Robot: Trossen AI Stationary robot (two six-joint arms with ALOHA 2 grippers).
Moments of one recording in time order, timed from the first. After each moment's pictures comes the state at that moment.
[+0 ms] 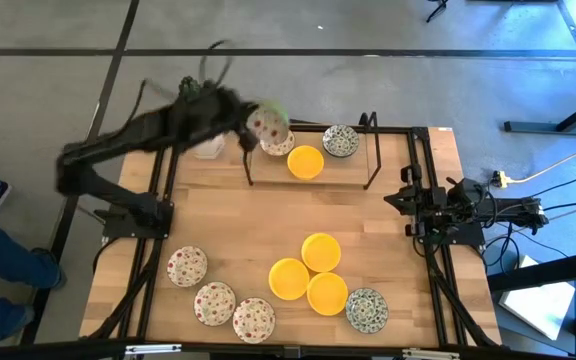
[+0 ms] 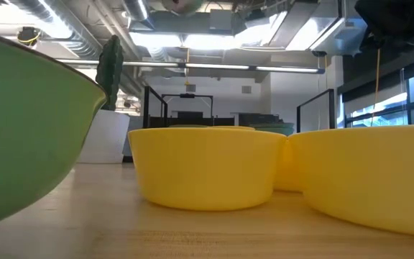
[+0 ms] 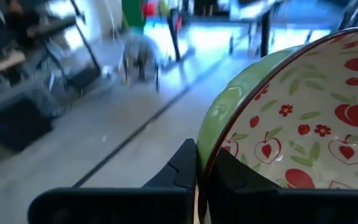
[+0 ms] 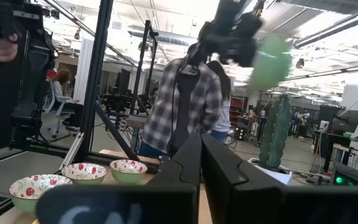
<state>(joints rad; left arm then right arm) 0.25 1.29 1.55 -0.61 -0.54 0.01 0.05 0.01 0.07 0.26 0.00 -0.19</state>
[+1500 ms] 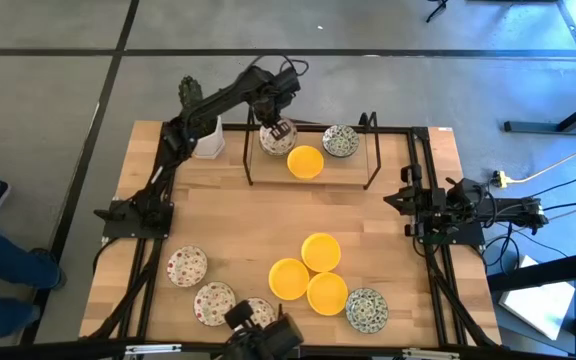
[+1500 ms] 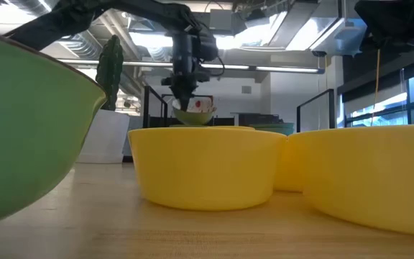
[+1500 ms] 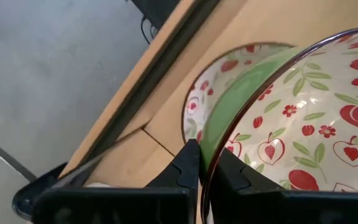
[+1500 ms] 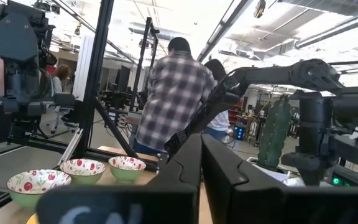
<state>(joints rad) 0.63 2.24 2.33 -1.45 -0.16 -0.04 0.05 0.01 0.07 0.25 0.00 -0.21</state>
